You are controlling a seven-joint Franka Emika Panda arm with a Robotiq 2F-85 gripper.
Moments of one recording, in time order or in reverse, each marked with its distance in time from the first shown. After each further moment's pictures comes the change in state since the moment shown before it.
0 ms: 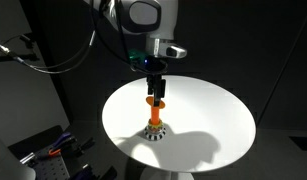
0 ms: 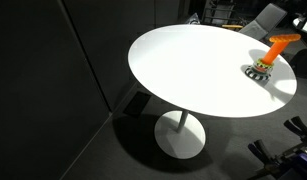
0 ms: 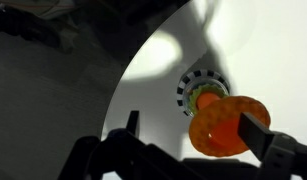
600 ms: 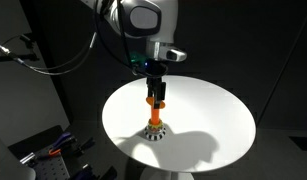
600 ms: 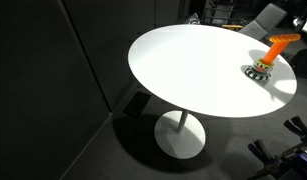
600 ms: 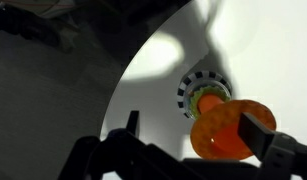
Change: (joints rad) arm 0.000 0.014 0.000 -0.008 -0.001 0.017 -0.011
